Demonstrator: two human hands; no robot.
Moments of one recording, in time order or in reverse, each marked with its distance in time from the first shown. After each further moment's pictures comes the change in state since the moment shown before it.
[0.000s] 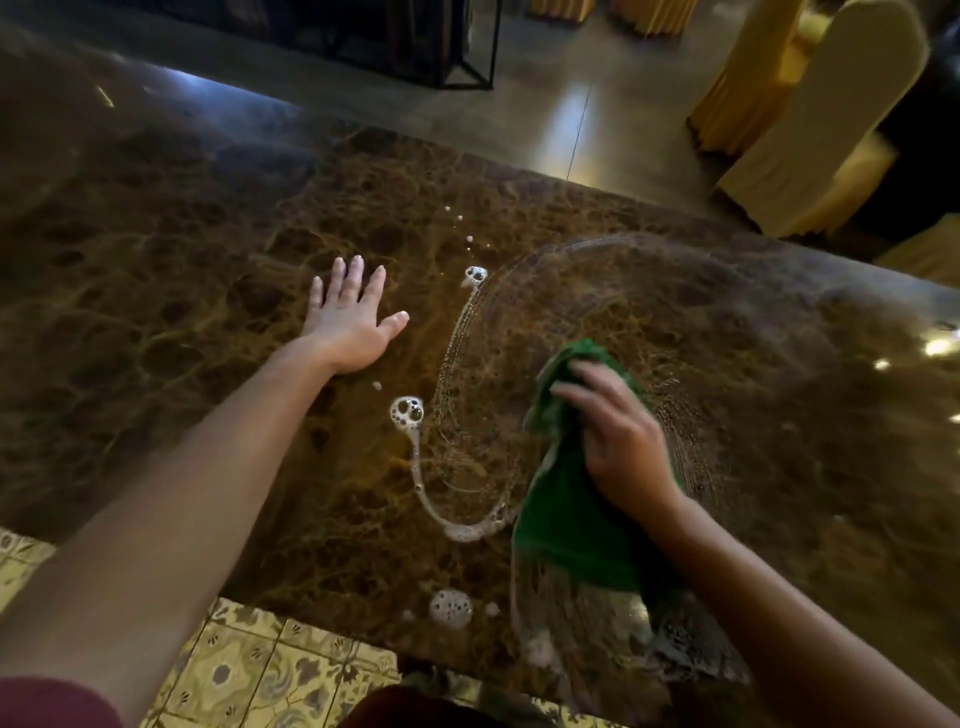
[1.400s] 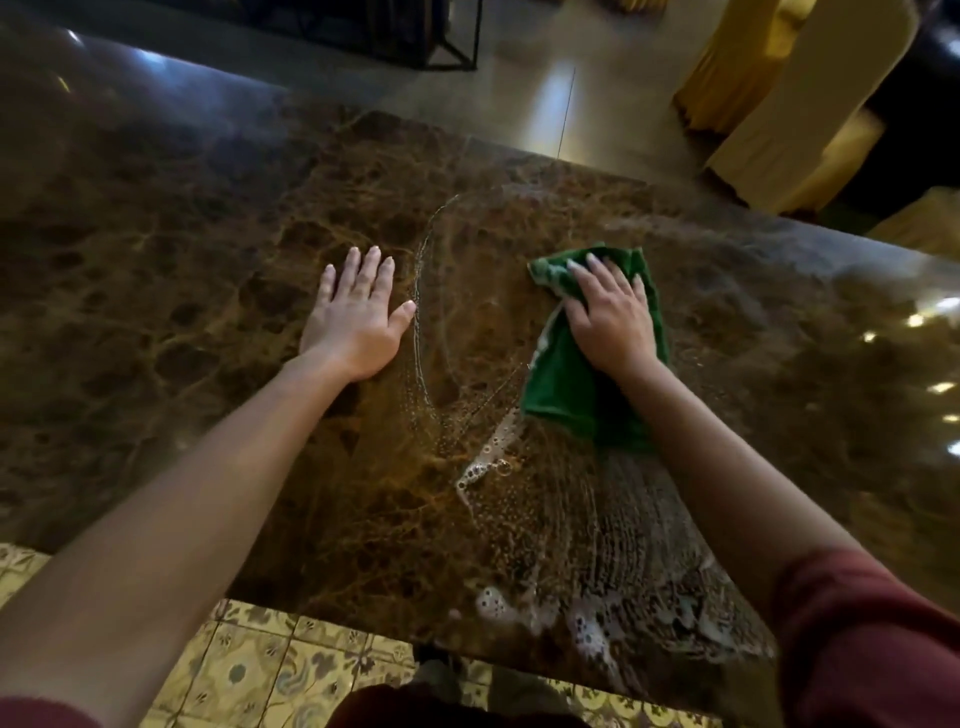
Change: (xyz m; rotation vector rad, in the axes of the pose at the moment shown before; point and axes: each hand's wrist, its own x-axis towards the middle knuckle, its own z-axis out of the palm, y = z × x) left_hand 0.001 -0.022 0.009 0.082 0.141 0.109; right_hand 0.128 0.018 0.033 -0.291 -0.138 0.348
